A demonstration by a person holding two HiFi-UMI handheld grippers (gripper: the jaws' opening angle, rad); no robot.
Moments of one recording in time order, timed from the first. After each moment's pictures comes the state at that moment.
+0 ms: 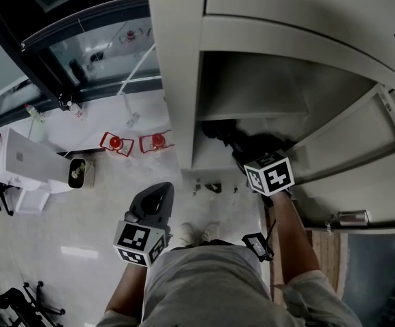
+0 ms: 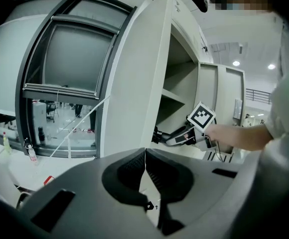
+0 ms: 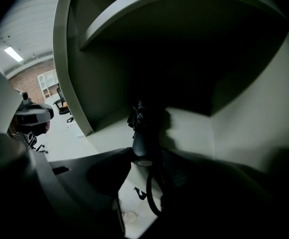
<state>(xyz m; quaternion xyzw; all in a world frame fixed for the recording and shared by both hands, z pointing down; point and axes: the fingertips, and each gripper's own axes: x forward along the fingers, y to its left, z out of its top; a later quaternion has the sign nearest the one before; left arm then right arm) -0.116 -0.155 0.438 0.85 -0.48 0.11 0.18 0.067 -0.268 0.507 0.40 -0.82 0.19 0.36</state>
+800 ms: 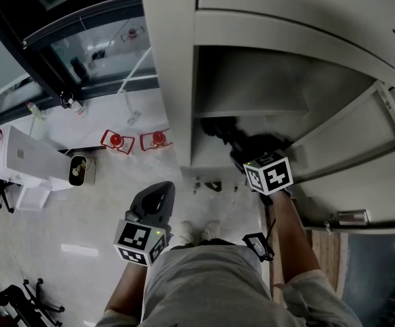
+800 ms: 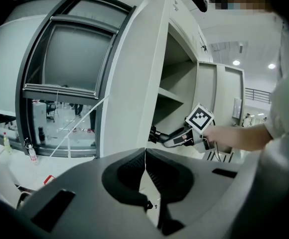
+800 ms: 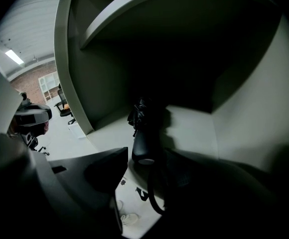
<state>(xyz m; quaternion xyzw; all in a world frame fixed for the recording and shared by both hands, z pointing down) -0.110 -0.149 0.439 0.85 -0.48 0.12 0.18 0.067 -0.265 0.514 0.40 -0.82 0.19 0.35</state>
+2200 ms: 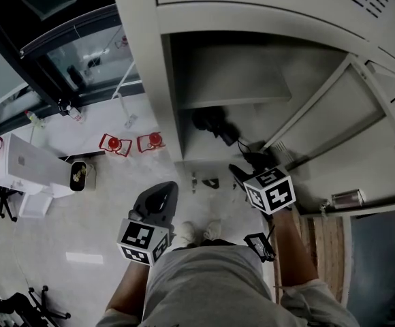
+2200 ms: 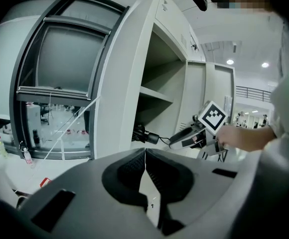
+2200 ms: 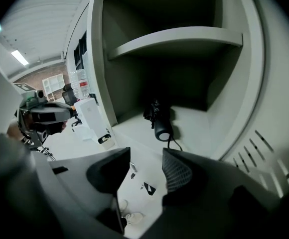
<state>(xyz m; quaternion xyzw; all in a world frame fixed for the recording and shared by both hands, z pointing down) -0.081 -0.128 0.431 0.87 -0.46 0.12 0.16 0.078 -0.195 0.492 0.39 -0.84 0.18 0.33</state>
